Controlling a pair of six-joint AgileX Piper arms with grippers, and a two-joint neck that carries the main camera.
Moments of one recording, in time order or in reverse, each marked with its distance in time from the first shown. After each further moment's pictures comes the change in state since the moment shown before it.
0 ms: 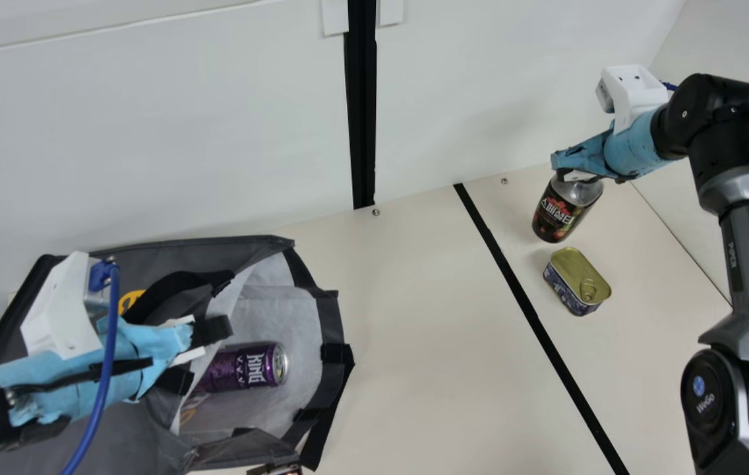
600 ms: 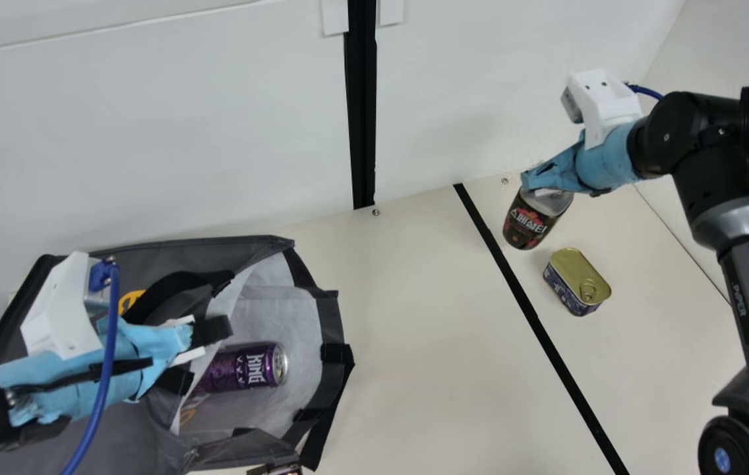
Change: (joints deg) left arm 0.0 0.0 0.0 0.0 0.0 0.0; right arm 6.4 -10.3 10.9 0.9 -3.3 -2.2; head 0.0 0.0
